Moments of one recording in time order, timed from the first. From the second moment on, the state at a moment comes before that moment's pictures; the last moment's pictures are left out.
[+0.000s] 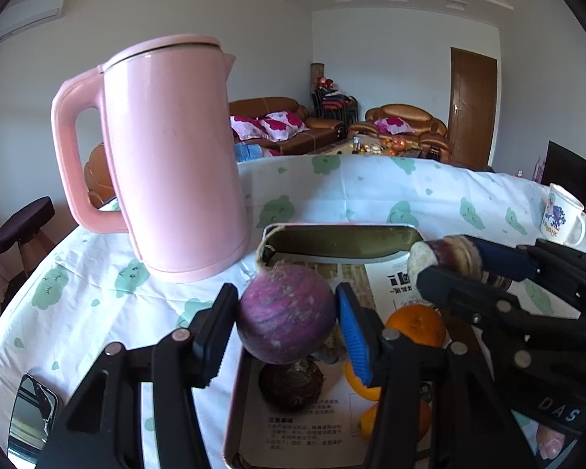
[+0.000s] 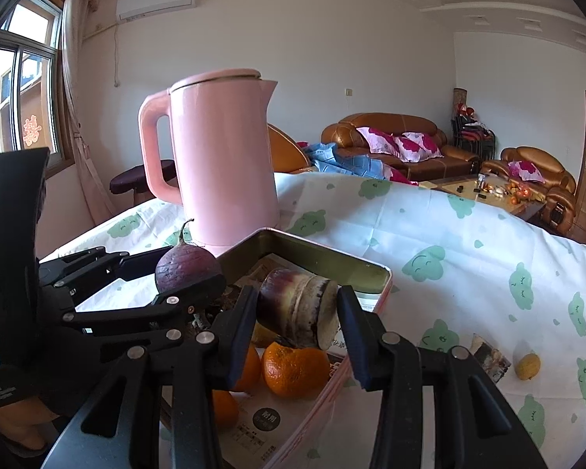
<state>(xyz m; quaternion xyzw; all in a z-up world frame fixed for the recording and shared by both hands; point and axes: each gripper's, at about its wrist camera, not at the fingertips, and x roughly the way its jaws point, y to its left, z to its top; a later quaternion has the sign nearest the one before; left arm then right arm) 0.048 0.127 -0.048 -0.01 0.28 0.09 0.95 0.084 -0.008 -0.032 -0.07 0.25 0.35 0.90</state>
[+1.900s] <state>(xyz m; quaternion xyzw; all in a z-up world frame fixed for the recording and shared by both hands) 0.123 0.005 -0.042 -0.02 0.30 0.07 0.95 0.190 -0.185 -0.077 0.04 0.40 0.15 0.90</state>
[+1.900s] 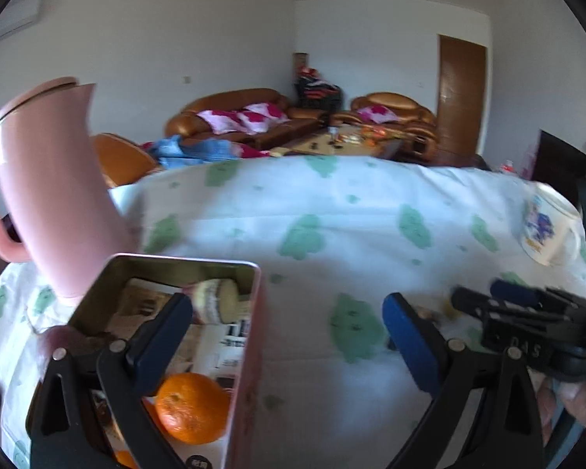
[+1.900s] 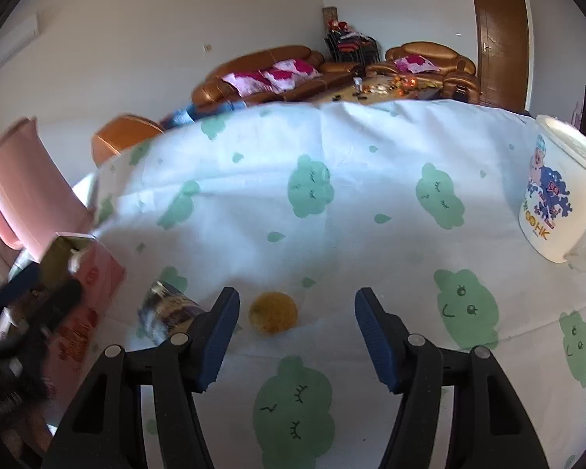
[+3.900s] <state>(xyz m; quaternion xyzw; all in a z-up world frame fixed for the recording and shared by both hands) 0.144 -0.042 -0.059 0.00 0.34 -0.09 0.94 0.147 -0.214 -0.055 0.03 0.32 0.16 0.93</state>
